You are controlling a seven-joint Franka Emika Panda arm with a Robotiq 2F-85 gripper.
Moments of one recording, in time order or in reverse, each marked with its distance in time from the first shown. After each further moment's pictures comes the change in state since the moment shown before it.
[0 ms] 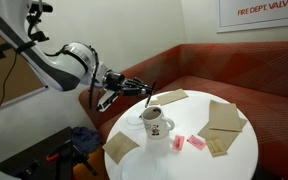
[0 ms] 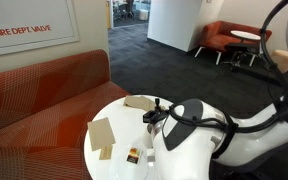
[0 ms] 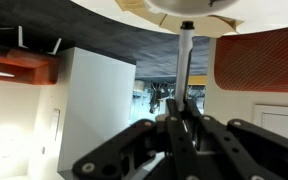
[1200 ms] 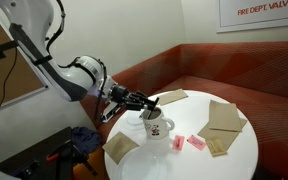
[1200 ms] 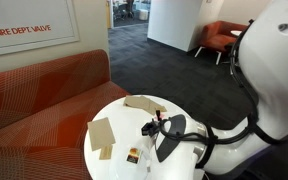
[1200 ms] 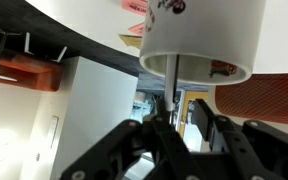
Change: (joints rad) arm 0.000 0.163 0.001 0.068 -0.001 -0.012 0.000
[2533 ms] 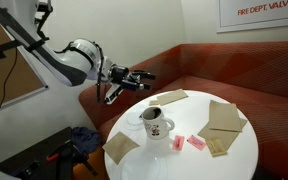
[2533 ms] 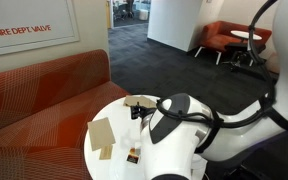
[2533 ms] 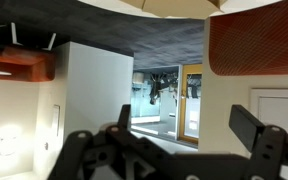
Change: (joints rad) arm -0.005 -0.133 0.027 0.021 0.007 -0.021 0.000
